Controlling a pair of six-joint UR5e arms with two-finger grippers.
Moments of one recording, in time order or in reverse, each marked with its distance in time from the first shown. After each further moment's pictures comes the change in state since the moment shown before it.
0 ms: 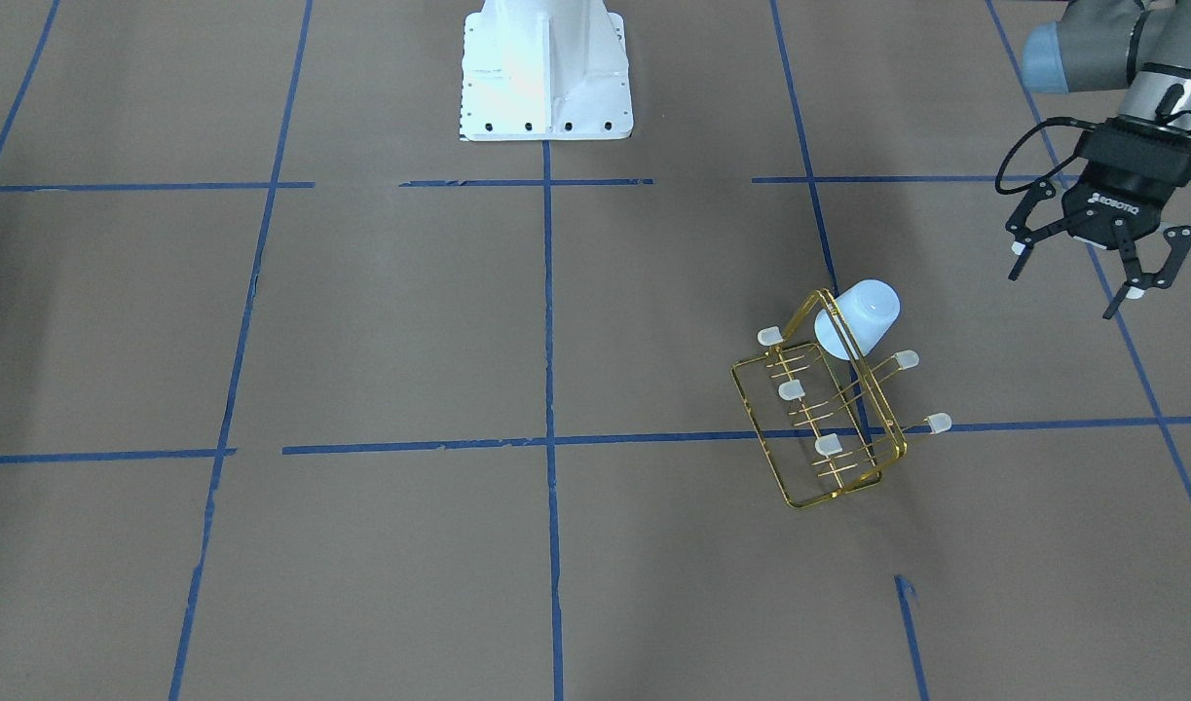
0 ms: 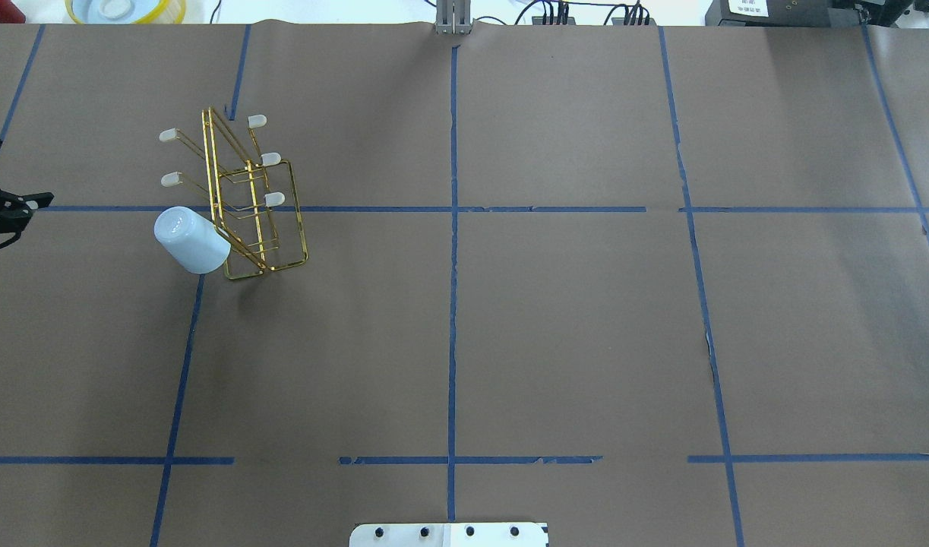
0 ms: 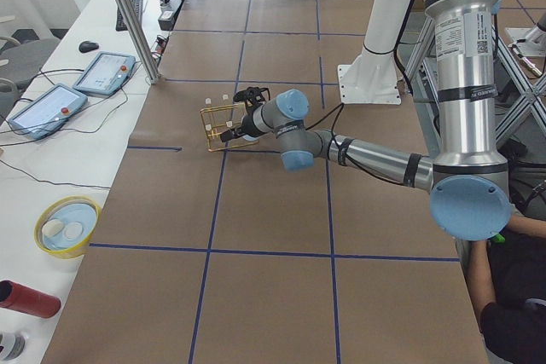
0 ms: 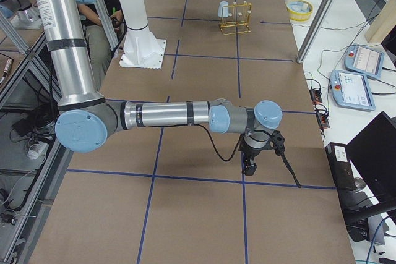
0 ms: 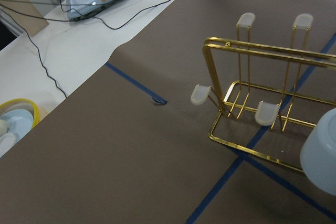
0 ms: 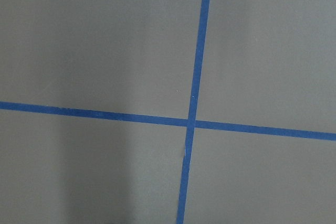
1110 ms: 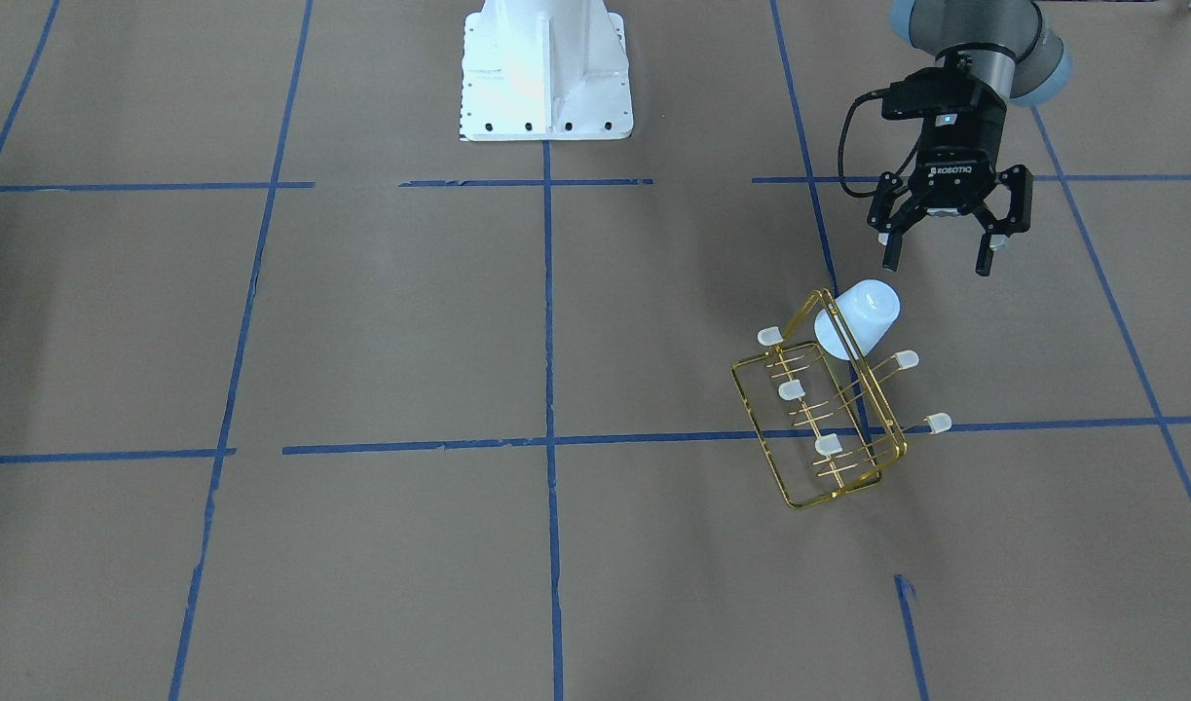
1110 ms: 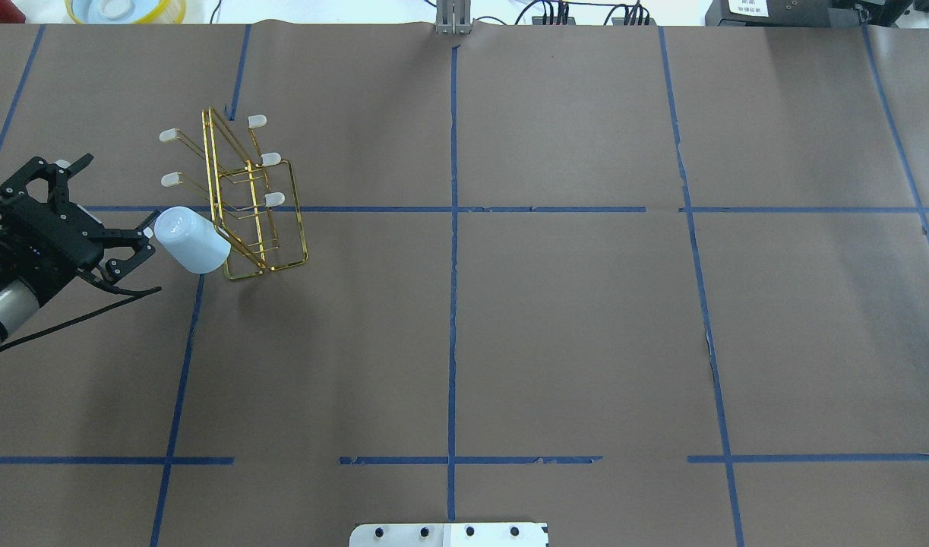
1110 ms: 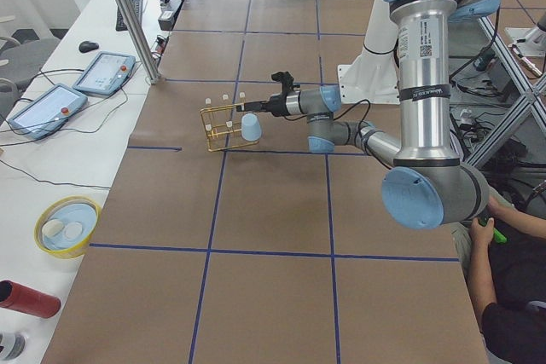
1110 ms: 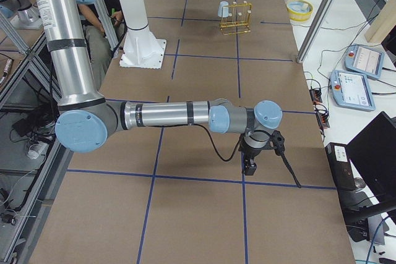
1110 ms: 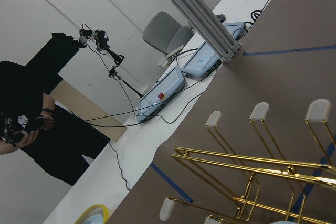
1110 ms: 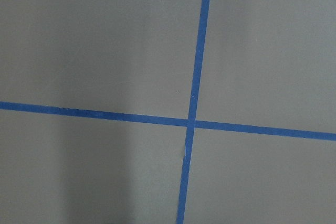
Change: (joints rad) left arm 0.510 -0.001 -0.105 -0.189 0.828 0.054; right arm 0.000 0.000 0.000 0.000 0.000 0.000
